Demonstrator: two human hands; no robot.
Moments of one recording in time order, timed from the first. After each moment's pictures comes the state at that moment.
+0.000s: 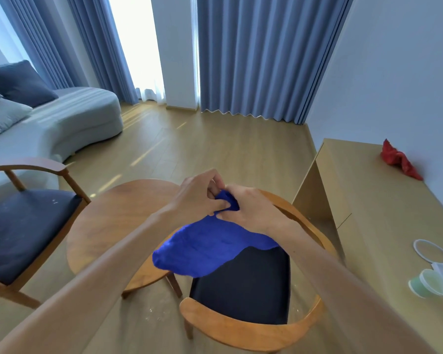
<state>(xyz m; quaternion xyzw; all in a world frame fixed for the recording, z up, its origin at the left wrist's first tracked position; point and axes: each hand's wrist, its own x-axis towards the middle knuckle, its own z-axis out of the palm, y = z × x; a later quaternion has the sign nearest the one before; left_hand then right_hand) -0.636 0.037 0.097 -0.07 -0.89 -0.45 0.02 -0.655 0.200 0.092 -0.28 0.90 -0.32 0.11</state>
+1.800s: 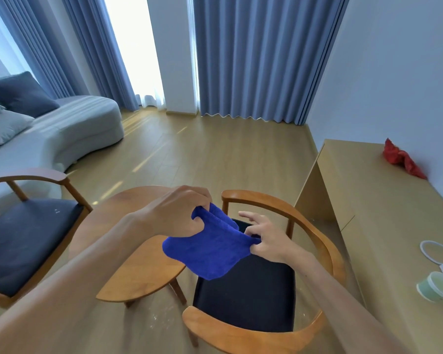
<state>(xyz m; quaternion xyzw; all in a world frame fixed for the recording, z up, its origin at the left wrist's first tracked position) -0.633 0.006 0.114 -0.24 -0.96 -0.17 -0.03 -0.668 0.251 0.004 -0.26 0.90 -0.31 0.17</state>
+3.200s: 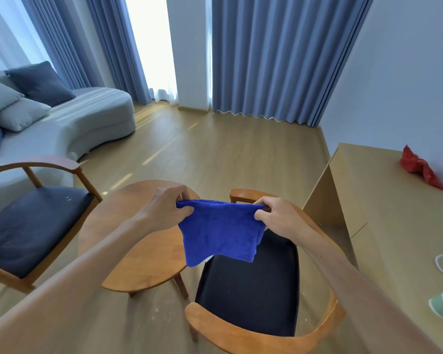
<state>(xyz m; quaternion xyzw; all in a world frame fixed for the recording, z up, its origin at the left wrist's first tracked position) -0.644 -0.039 0.058 0.01 -0.96 -0.29 0.02 -0.687 0.232 0.060 -0.13 0.89 -0.41 0.16</state>
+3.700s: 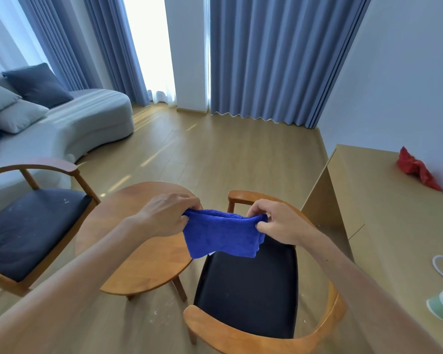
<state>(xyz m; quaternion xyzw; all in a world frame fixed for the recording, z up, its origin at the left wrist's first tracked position) -0.644 -0.037 0.069 -0.15 -0.98 -0.12 -0.04 -0.683 0.243 0.068 -0.27 0.89 -0.34 0.16</state>
